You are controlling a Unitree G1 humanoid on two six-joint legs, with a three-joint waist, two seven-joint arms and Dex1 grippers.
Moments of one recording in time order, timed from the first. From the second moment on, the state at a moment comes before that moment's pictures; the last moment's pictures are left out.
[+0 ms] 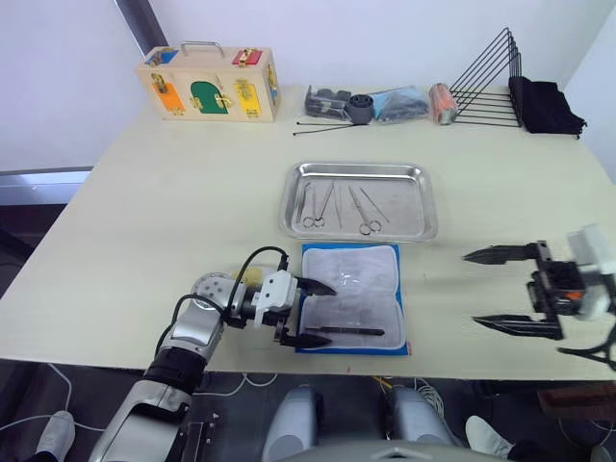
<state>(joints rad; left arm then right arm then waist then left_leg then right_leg) -0.31 0.52 -0.24 0.34 -0.24 -0.24 -1.48 -0.05 -0.94 -0.31 -0.29 0.75 0.32 1.50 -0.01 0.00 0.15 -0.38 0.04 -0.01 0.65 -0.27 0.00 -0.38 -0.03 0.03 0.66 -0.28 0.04</state>
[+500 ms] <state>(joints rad) -0.31 0.52 -0.24 0.36 -0.24 -0.27 -1.49 -0.07 -0.90 -0.20 -0.36 0.66 0.30 1.41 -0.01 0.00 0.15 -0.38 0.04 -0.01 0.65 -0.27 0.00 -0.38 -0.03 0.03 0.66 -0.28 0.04</state>
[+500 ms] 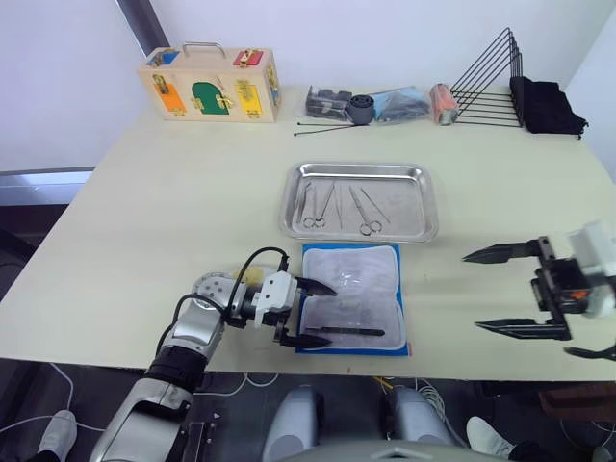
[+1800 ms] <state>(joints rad) -0.31 0.54 -0.25 0.34 -0.24 -0.25 -1.48 -0.21 -0.56 0.38 -0.03 0.13 -0.05 1.17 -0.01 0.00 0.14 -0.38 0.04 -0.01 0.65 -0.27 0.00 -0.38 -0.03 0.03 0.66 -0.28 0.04</state>
